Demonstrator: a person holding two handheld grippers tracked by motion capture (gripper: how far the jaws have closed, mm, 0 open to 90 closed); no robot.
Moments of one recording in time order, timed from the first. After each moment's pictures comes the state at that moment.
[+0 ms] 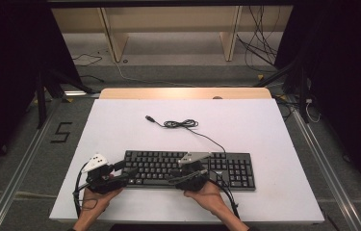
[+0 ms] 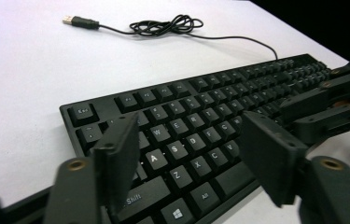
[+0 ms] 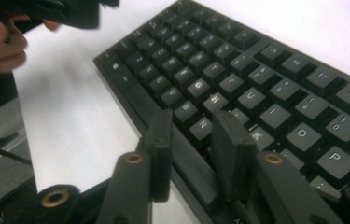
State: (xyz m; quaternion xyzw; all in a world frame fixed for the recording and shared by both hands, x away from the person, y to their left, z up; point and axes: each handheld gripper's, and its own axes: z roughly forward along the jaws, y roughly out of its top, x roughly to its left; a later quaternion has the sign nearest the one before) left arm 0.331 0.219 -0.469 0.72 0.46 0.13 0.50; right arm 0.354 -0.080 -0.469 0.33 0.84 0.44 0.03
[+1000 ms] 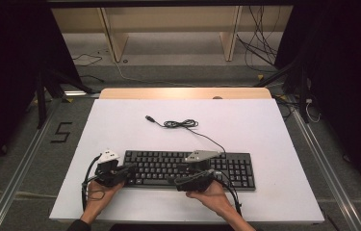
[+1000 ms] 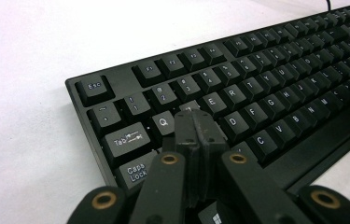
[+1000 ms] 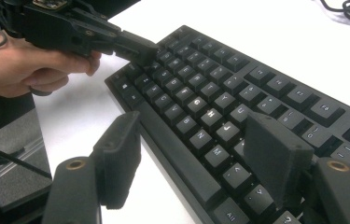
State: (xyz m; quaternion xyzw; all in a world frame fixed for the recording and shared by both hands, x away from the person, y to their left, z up) left arm 0.357 0.209 -0.481 0.76 0.47 0.13 0.42; right arm 0.348 -0.094 -0.454 0.33 0.82 0.47 0.03
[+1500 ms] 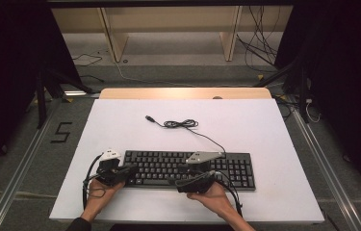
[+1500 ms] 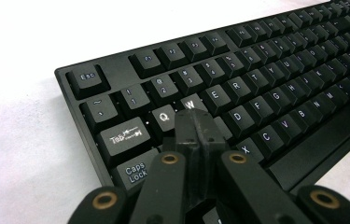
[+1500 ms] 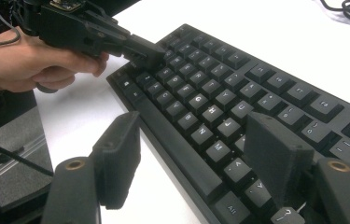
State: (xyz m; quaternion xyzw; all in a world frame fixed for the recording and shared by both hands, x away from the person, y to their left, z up) left arm 0.363 0.208 -0.486 0.77 0.47 0.11 0.41; right arm 0.344 -0.096 -0.454 0.33 0.82 0.47 0.03
